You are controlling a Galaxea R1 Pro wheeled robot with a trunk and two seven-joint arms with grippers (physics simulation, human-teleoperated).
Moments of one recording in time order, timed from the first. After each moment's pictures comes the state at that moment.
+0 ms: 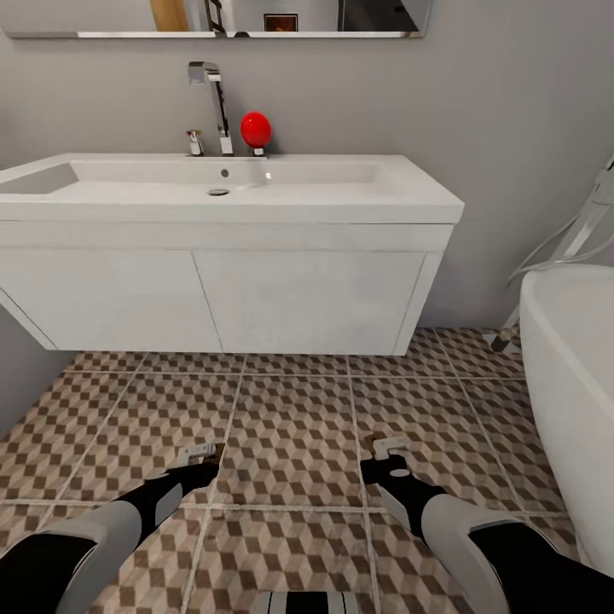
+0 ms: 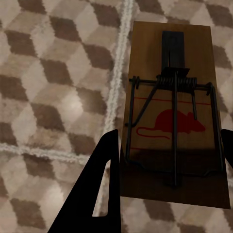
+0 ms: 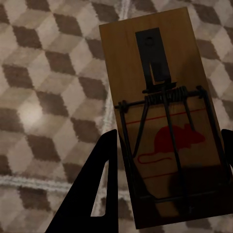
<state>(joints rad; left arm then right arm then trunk) -0.86 0.08 -0.15 -0.01 0.30 0.00 -0.05 -0.89 0.10 0.12 0.03 0.02 -0.08 -0.11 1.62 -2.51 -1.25</state>
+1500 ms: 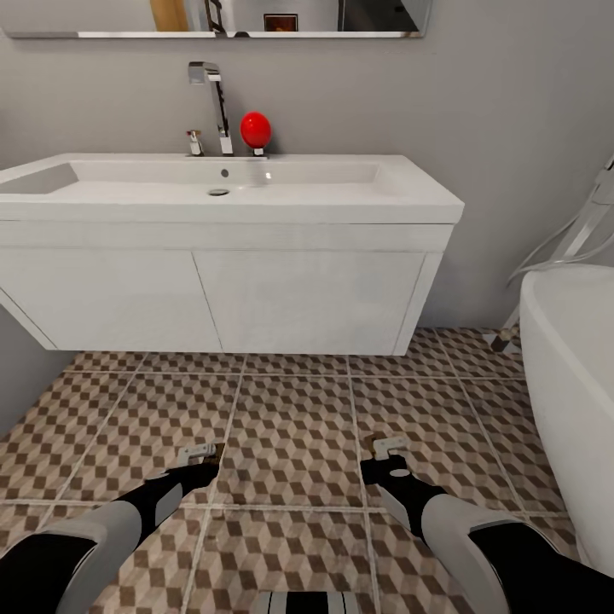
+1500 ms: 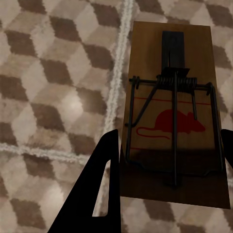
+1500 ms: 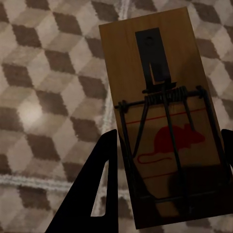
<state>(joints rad) -0.86 0.08 -0.15 -0.01 0.30 0.00 -0.05 -0.89 0.10 0.12 0.03 0.02 -0.07 -0.11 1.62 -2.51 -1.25</state>
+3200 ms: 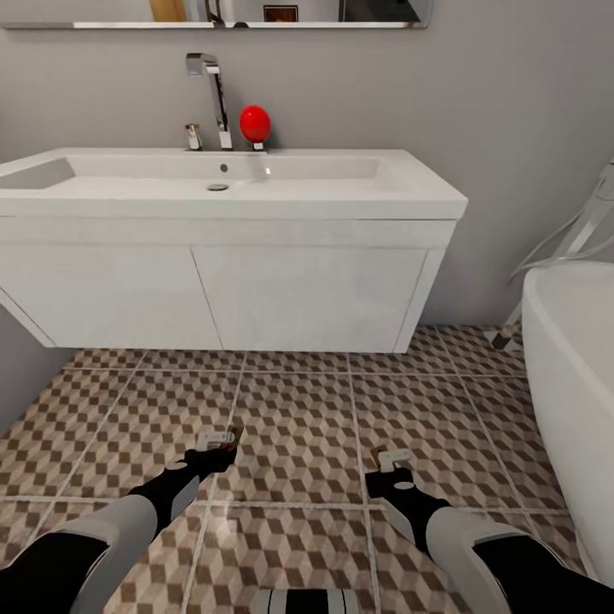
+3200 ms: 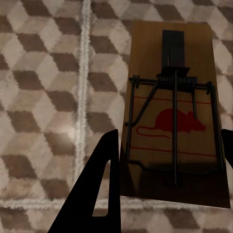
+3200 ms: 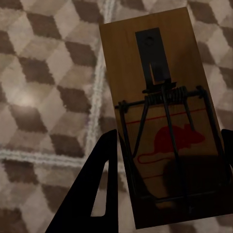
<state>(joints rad) -0.86 0.03 -0.18 -0.09 0.20 -0.06 -0.05 -0.85 0.09 0.13 0.03 0.02 -0.07 -0.13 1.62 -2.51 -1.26</state>
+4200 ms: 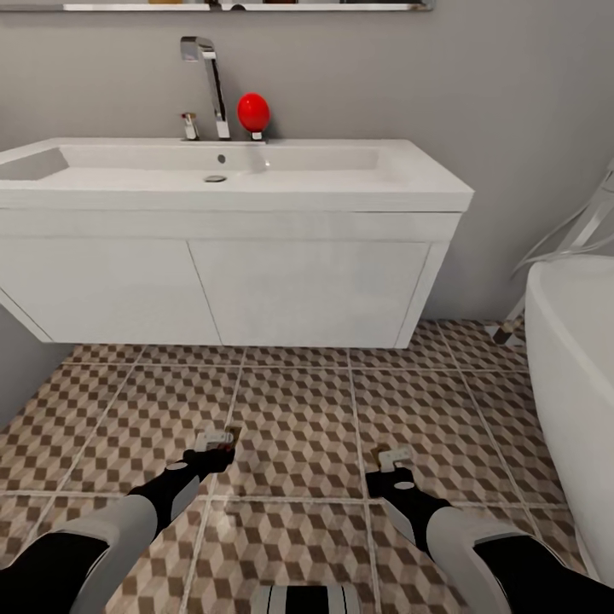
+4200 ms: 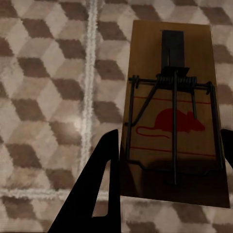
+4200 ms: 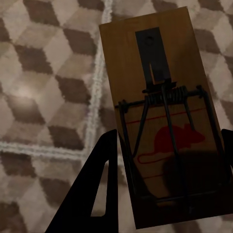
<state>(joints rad) -0.86 0.03 -0.18 -0.09 0.20 -0.05 -0.02 -0.85 0.09 0.12 0.03 0.02 -0.07 -0.13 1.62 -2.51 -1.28</state>
